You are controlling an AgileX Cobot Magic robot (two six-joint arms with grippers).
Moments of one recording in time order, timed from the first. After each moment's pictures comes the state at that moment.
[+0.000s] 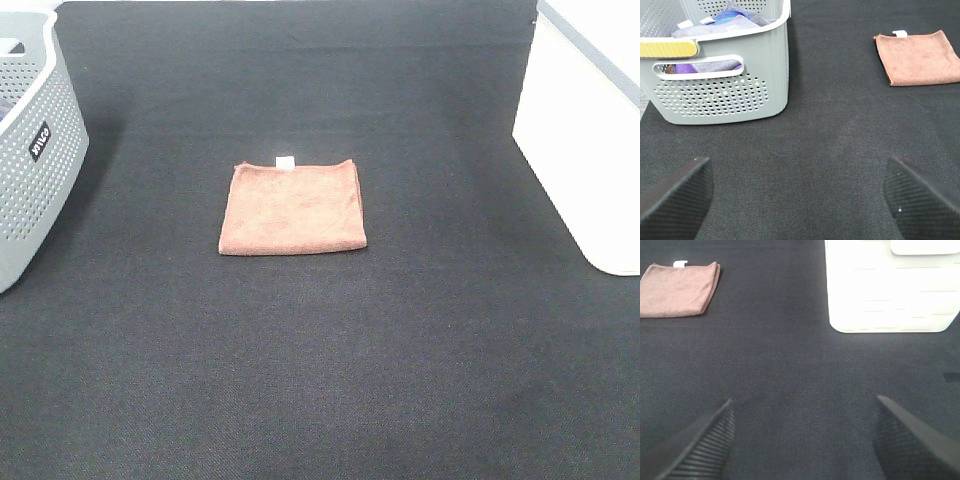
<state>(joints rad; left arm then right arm) 0.01 0.00 -0.51 -0.06 1.05 0.05 0.04 -0.01 -0.50 0.00 1.07 -0.02</state>
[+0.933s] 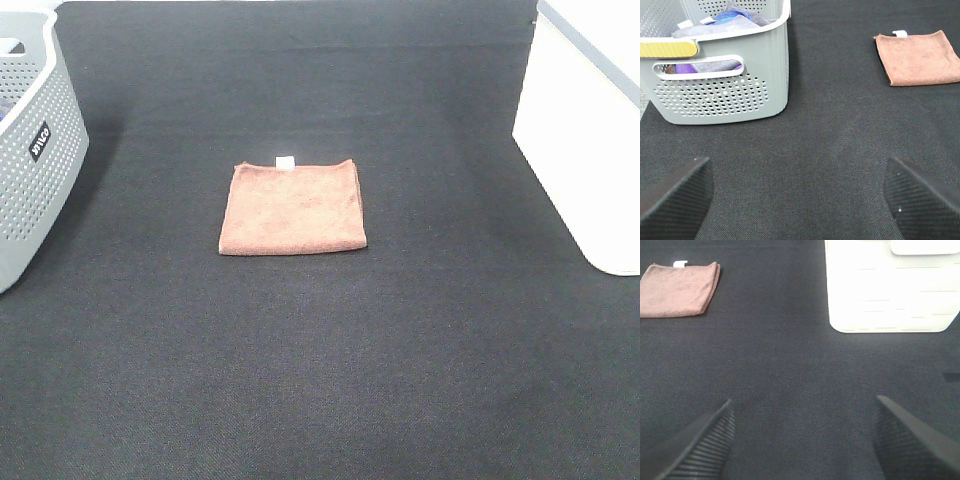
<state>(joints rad) 0.01 0.00 -0.51 -0.06 1.05 0.05 0.04 -0.01 -0.50 0.00 1.07 -0.02</state>
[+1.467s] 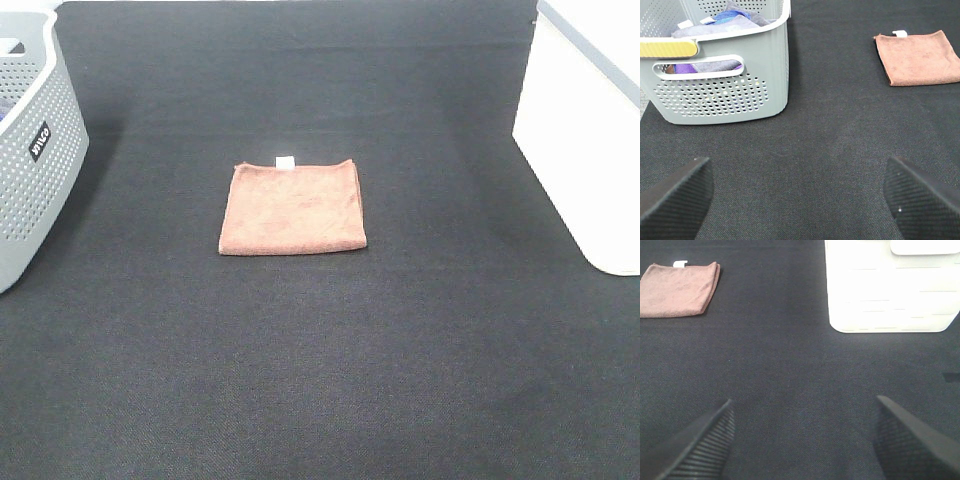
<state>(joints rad) 0.01 0.00 -0.51 -0.06 1.05 0.05 0.04 -0.01 -0.50 0.00 1.07 -0.02</state>
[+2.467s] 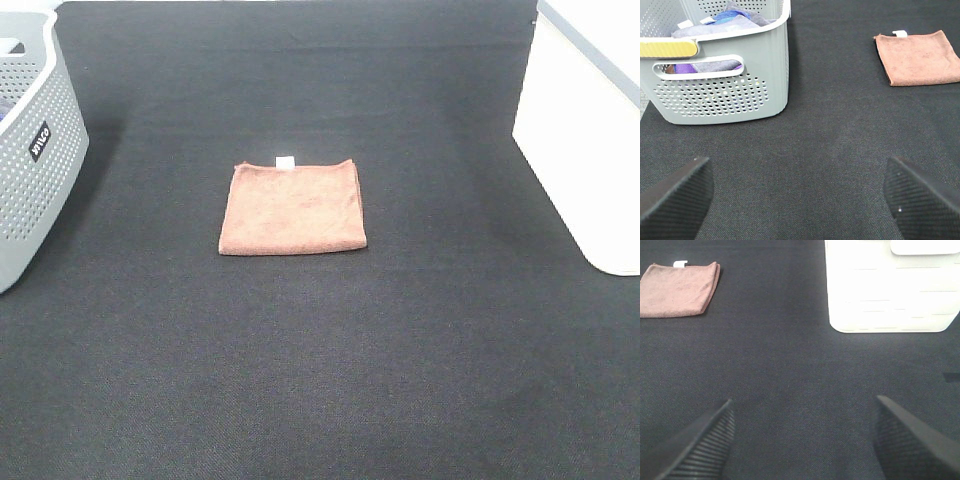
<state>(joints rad) 0.01 0.00 -0.51 -0.06 1.05 0.05 0.04 -0.01 -0.50 0.00 1.07 -0.02</state>
